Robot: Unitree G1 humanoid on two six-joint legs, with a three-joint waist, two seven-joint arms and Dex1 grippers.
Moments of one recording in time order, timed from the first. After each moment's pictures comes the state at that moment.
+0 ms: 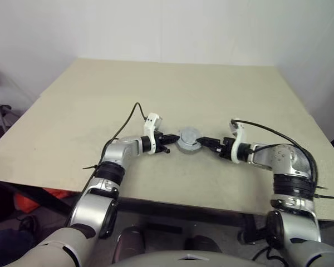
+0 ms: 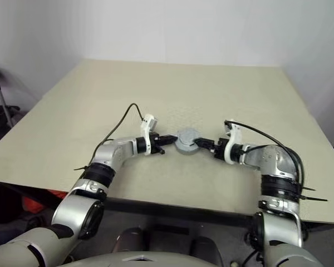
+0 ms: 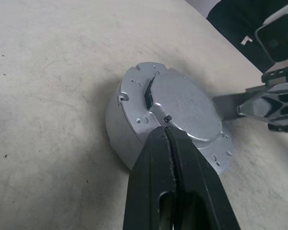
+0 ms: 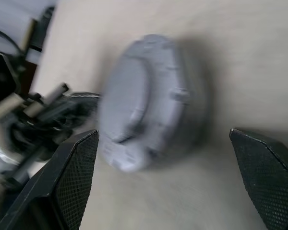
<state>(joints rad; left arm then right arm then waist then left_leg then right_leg) -0.70 0.07 -0.04 0.63 -0.31 0.55 -0.83 -0.55 -0.31 -0.34 0.24 0.58 1.34 0.54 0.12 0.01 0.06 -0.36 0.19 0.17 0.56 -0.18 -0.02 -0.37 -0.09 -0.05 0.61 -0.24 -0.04</state>
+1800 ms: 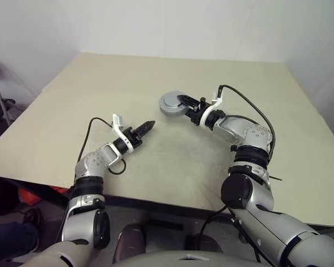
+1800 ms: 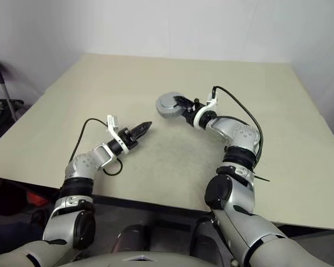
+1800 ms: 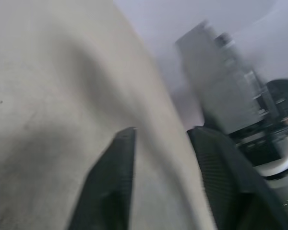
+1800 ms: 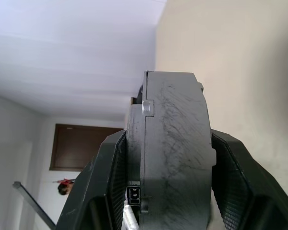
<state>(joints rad) -0.53 0.09 0.39 0.42 -0.75 0.82 -0.68 -0.90 -0.01 -0.80 0.50 0.91 1.22 0.00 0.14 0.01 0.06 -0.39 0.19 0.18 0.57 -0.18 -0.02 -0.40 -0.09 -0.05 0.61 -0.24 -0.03</state>
